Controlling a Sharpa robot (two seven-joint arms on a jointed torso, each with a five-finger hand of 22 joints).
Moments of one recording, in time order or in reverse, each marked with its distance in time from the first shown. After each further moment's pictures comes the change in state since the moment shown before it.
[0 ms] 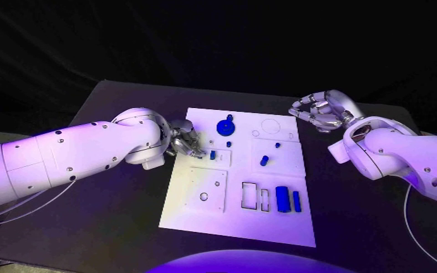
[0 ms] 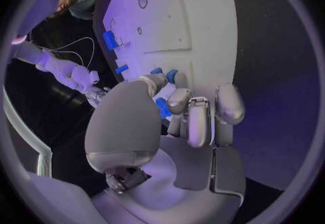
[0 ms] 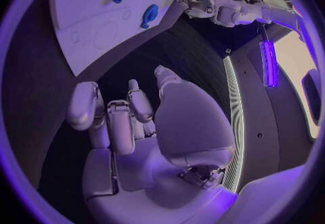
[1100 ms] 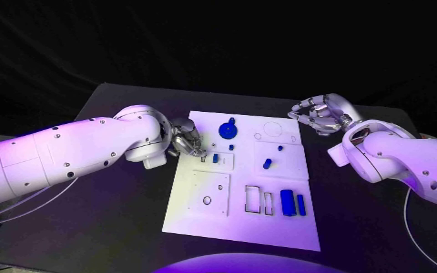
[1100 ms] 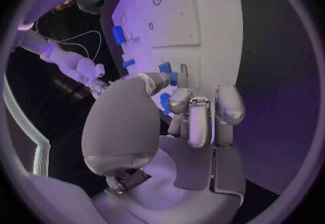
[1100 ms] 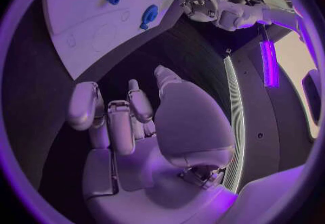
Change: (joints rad) left arm 0.033 0.000 0.008 0.015 0.086 0.017 -0.018; left_hand -0.003 -0.041 0.124 -0.007 0.009 -0.030 0.013 0.045 0.034 -0.001 0.010 -0.004 -0.001 0.000 0.000 0.000 0.000 0.000 0.000 0.000 0.000 0.007; right arm -0.005 0.002 0.000 -0.004 0.000 0.001 0.000; right_hand 0.000 0.000 0.000 0.000 0.000 -0.003 0.003 0.006 0.000 0.000 0.000 0.000 0.001 0.004 -0.004 0.000 0.000 0.000 0.000 0.000 0.000 0.000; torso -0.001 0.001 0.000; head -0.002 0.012
